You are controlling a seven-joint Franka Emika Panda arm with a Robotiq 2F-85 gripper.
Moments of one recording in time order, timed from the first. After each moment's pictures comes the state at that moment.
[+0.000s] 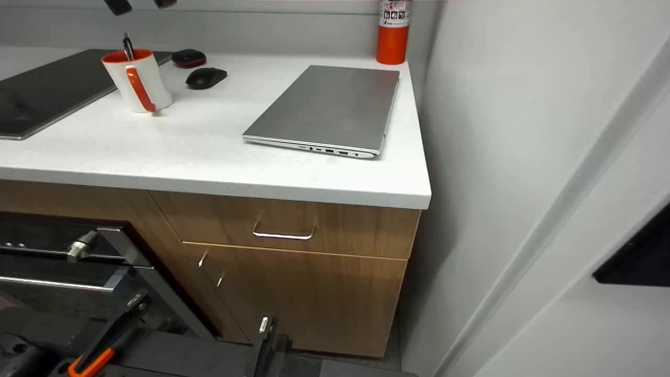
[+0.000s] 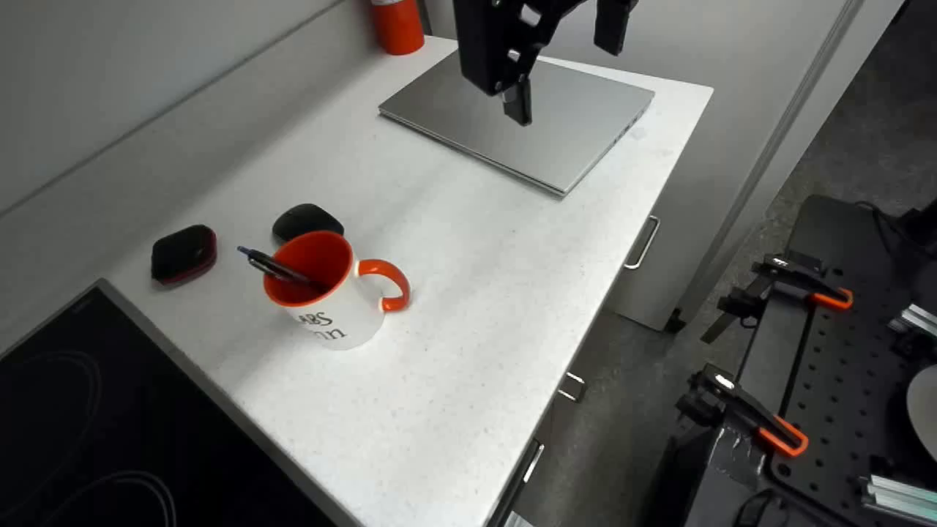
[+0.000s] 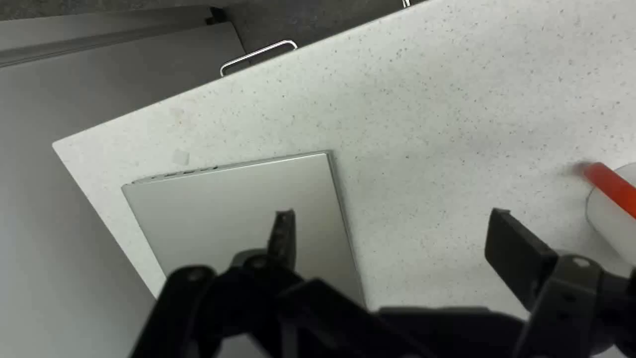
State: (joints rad) arm -0.06 -0.39 0.29 -2.42 -0.12 2.10 0.56
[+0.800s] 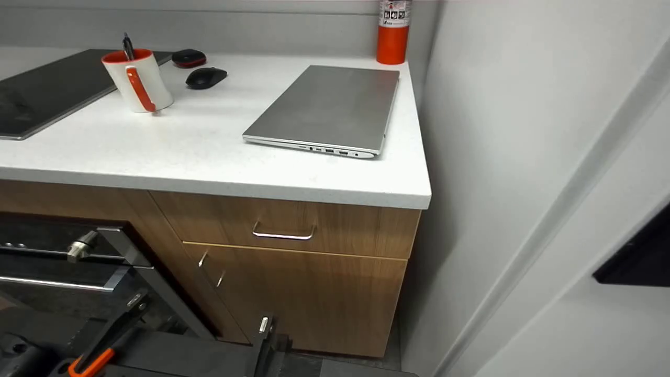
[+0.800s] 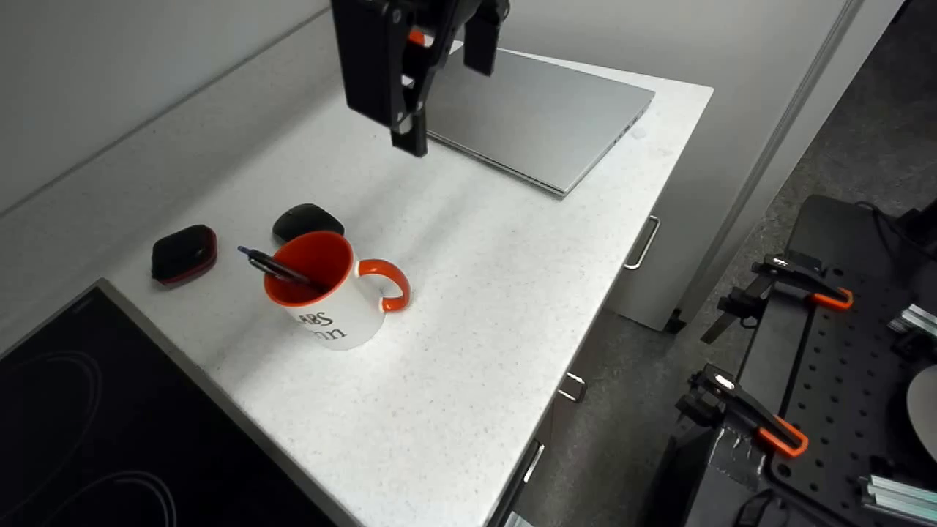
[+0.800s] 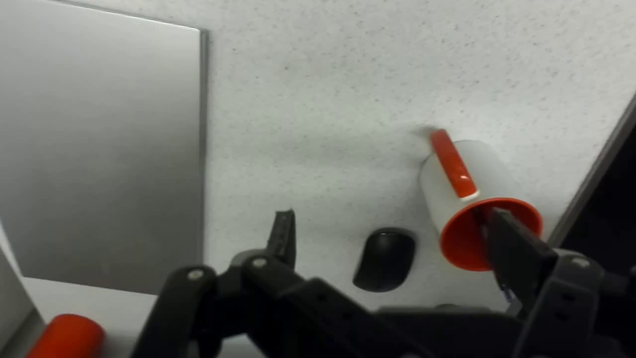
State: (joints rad) arm 0.09 -0.32 0.22 -2.40 -0.03 2.36 0.22
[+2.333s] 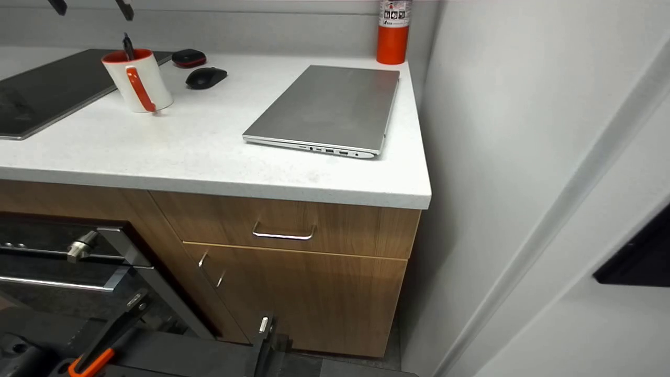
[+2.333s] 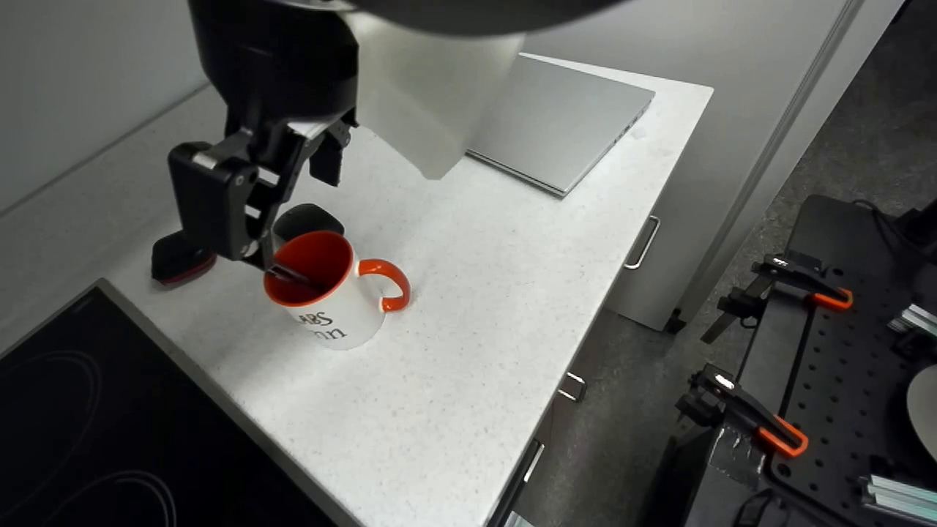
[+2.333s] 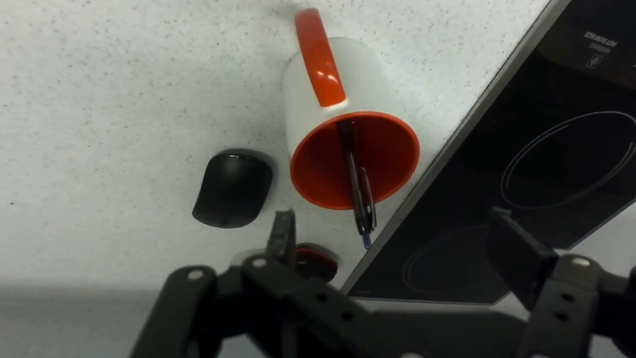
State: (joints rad) arm 0.22 -0.05 0.20 -2.32 0.24 2.75 -0.12
